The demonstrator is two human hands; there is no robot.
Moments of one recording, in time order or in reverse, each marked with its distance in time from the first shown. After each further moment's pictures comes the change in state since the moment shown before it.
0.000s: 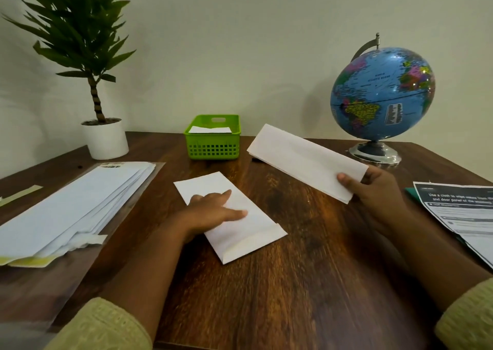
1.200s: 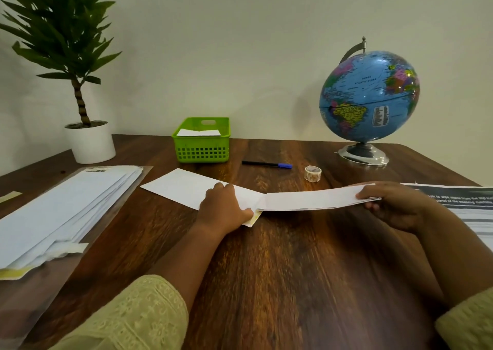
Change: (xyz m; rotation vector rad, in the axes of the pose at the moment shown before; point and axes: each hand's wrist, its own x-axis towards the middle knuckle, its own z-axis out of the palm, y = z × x) left_hand 0.037 0.043 0.037 0.164 0.529 0.102; right_hand 0.015 -0.006 -0.058 0.183 -0.240 0.517
